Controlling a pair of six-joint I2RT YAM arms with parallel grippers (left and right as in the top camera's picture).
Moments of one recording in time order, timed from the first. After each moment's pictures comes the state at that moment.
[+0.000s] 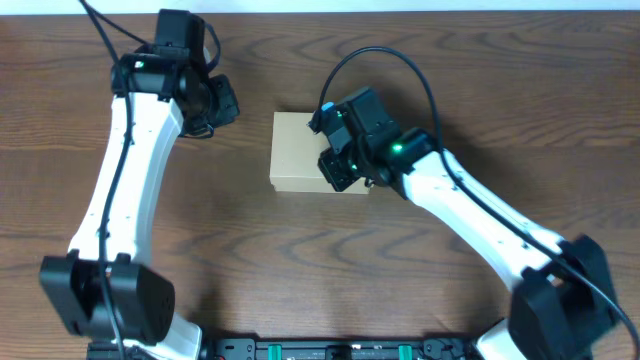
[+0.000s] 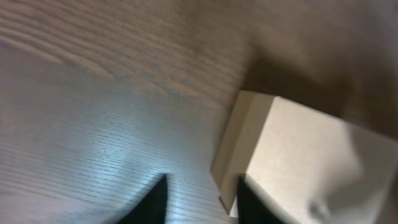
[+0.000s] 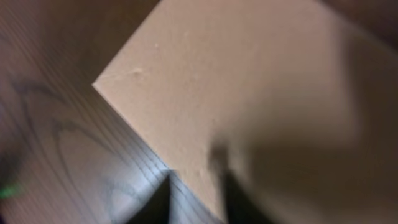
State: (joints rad) left arm -0.11 1.71 1.68 -1.16 0.09 -0.43; right arm 0.60 1.68 1.27 -0.61 -0.24 0.04
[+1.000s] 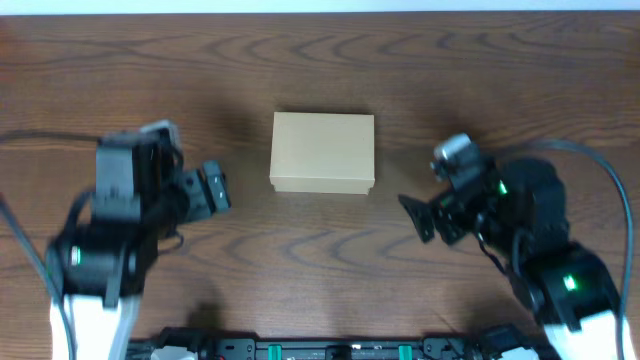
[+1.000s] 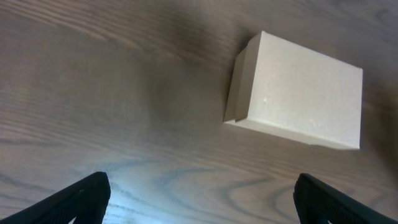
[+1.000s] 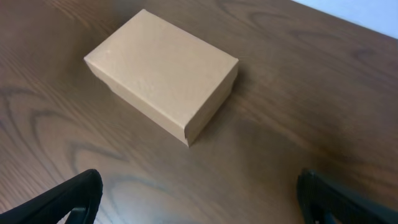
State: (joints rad) left arm -0.11 0.96 1.18 -1.12 0.07 -0.36; right arm 0.29 0.82 0.88 -0.72 -0.25 -0.15
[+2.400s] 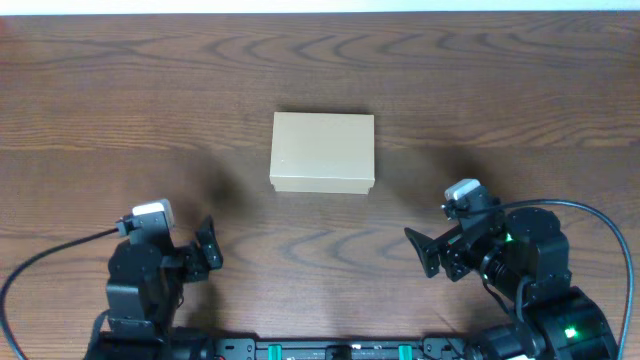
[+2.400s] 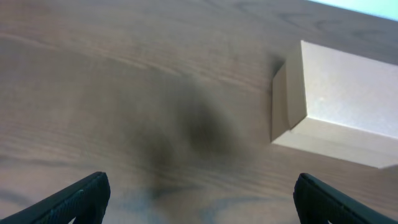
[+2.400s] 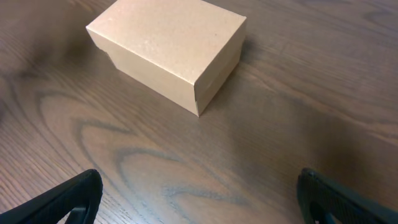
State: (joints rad) left arm -0.11 0.37 0.59 -0.83 -0.09 -0.25; right arm 0.28 0.61 0.68 -0.74 -0.26 -0.09
